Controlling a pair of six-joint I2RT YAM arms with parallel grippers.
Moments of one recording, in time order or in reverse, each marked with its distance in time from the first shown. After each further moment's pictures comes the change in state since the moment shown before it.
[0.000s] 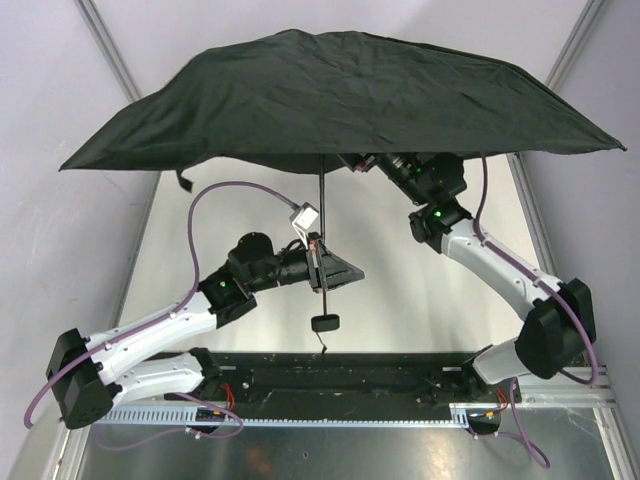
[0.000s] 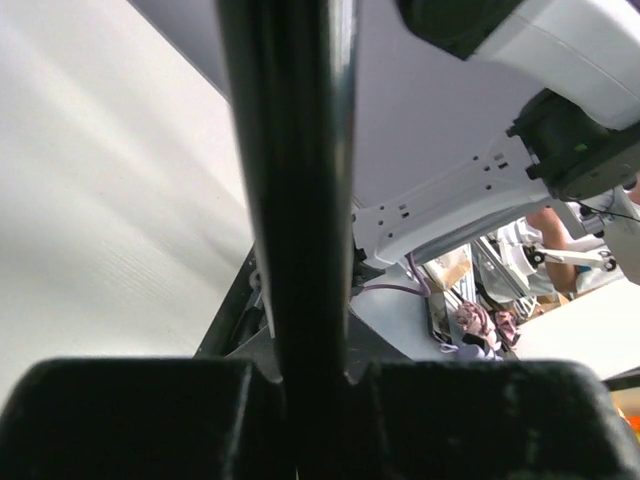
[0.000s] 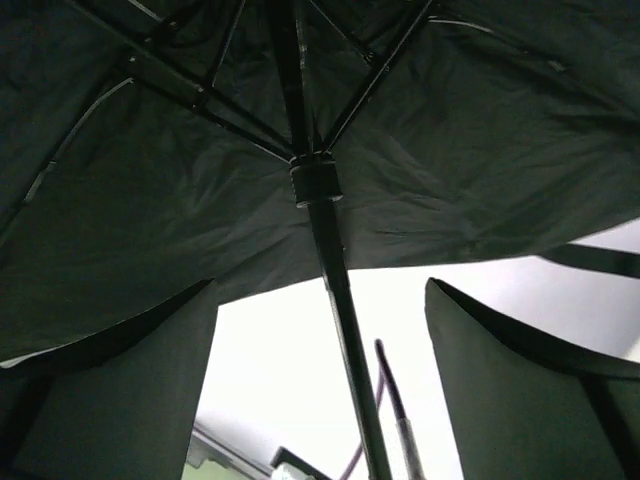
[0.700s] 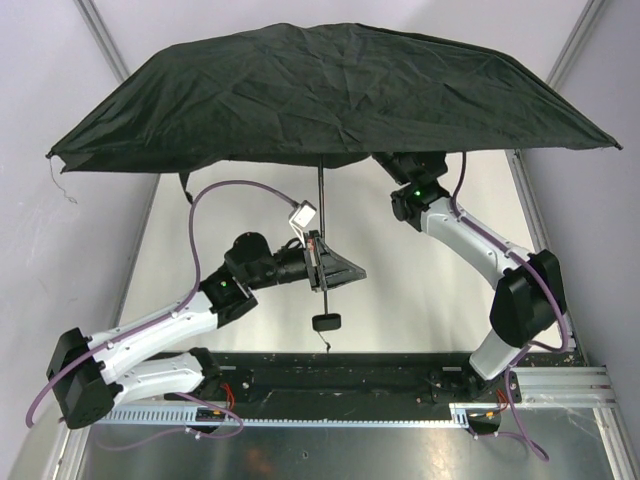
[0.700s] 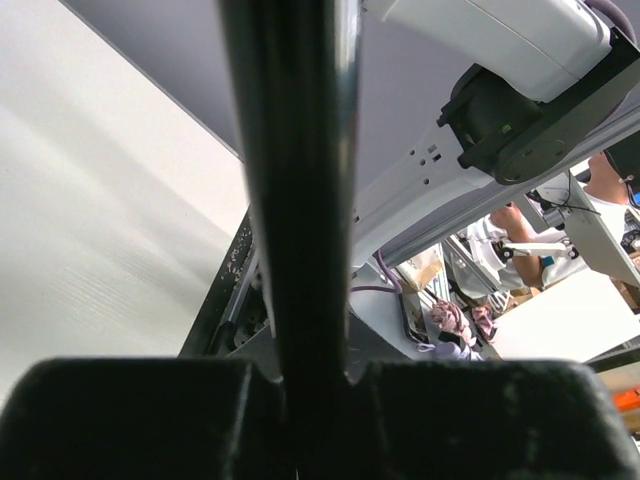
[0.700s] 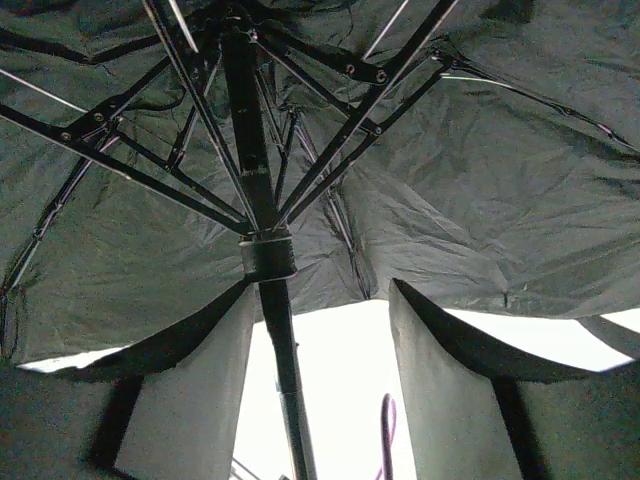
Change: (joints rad) left arm 0.006 0.007 -0.012 0.106 0.071 -0.048; right arm -0.010 0.217 0.192 0.160 -0.020 0.068
